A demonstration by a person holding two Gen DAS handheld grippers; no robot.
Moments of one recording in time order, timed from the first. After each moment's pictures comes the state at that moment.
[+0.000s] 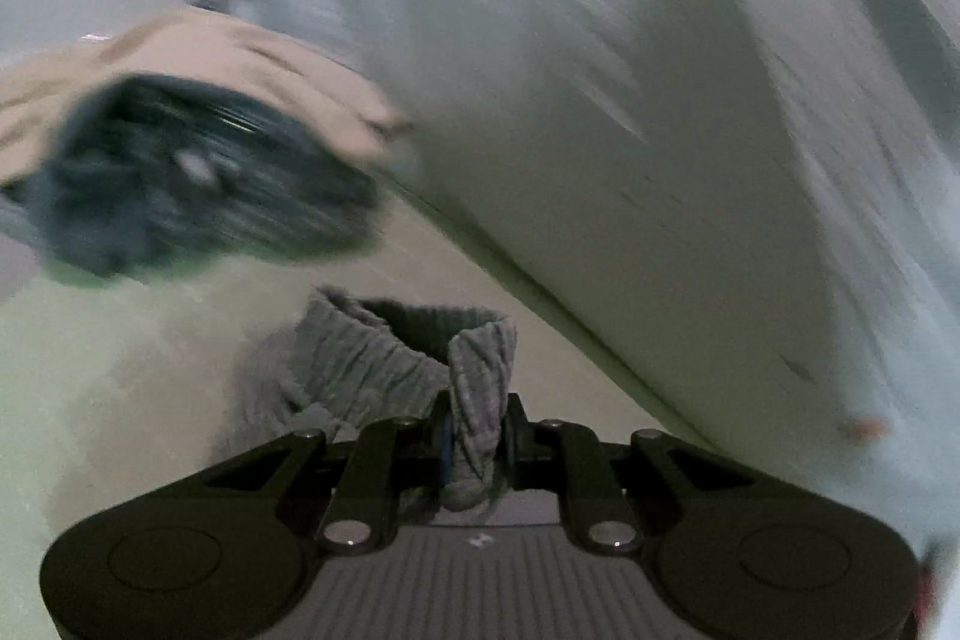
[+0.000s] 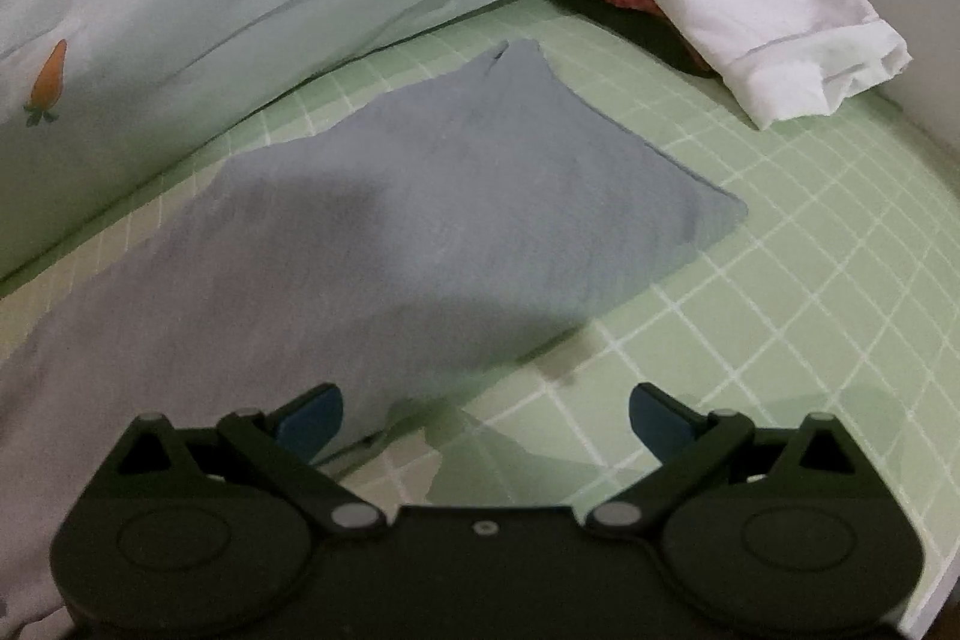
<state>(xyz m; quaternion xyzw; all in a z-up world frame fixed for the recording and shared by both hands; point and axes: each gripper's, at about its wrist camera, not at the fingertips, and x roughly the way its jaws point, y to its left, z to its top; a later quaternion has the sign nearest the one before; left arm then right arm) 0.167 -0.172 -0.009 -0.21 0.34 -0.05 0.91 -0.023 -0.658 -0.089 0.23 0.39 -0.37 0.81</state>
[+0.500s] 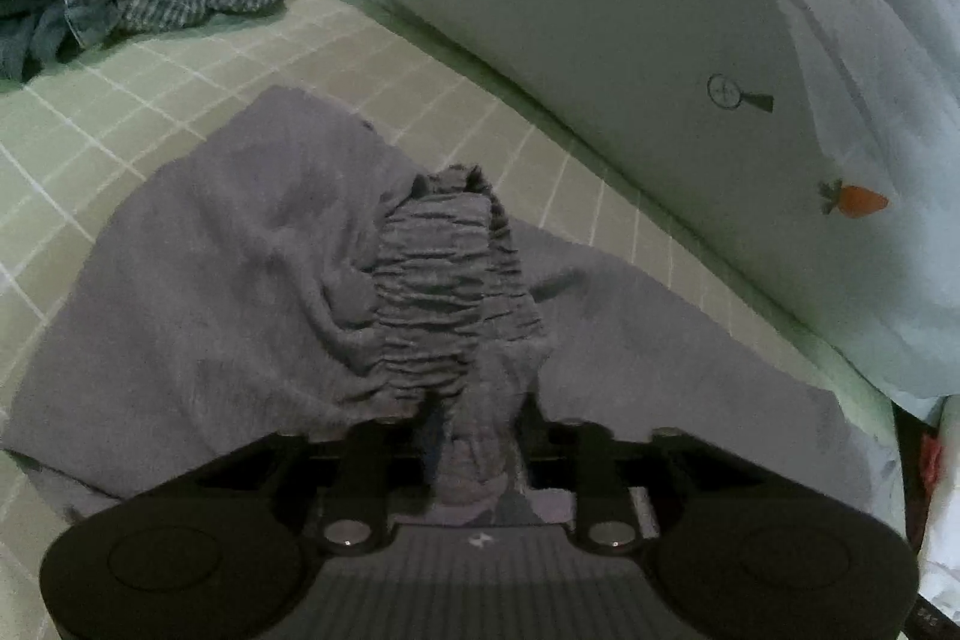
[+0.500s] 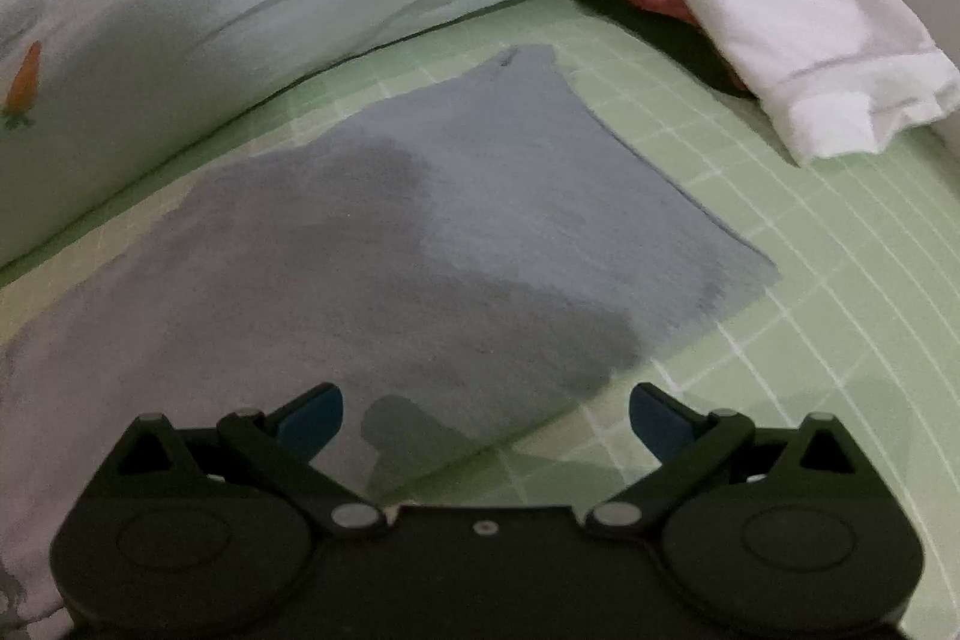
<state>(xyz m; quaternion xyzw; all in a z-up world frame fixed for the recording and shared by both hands) 0.128 -0.261 -0.074 -0.19 0.45 -0.07 0.87 -0.011 -0.701 -0.099 0.22 0.41 -0.33 0.82</state>
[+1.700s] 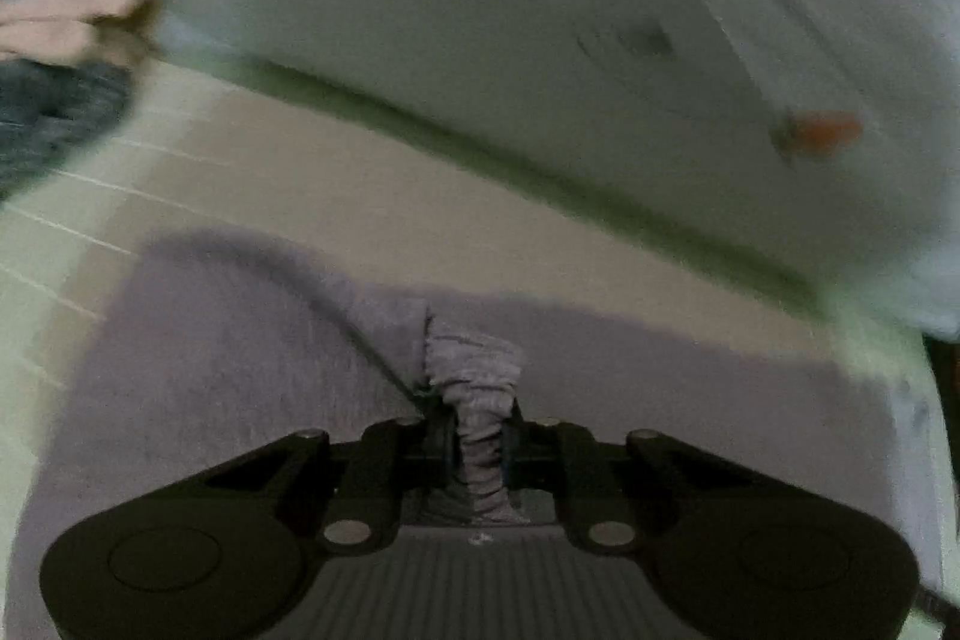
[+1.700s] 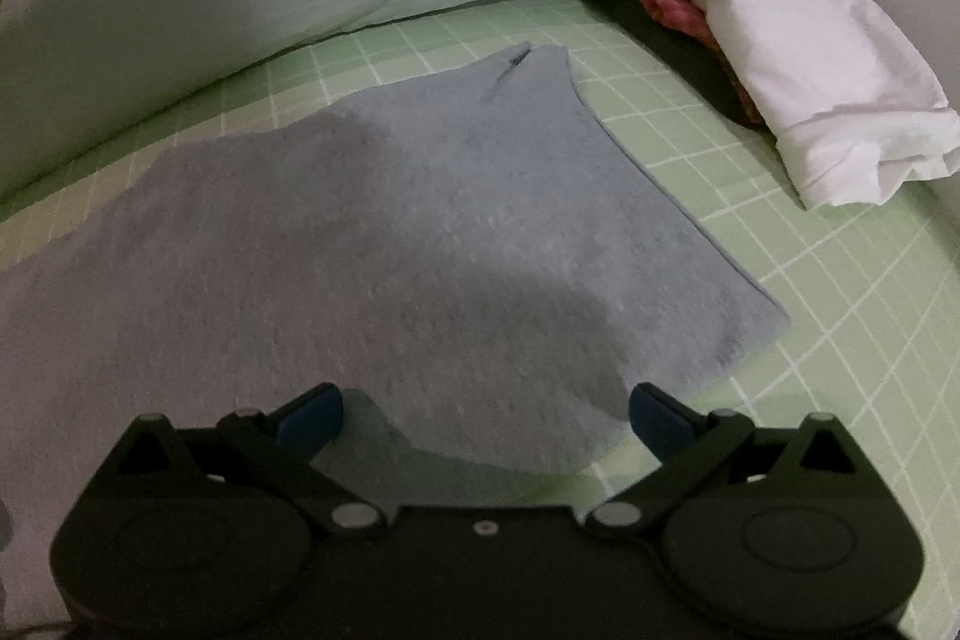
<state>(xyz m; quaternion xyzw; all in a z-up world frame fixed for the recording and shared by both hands) 0.201 -0.356 -0.066 -0.05 0.49 -0.12 0.86 0.026 -0.703 -0.113 0.16 0.44 -0.35 0.81</state>
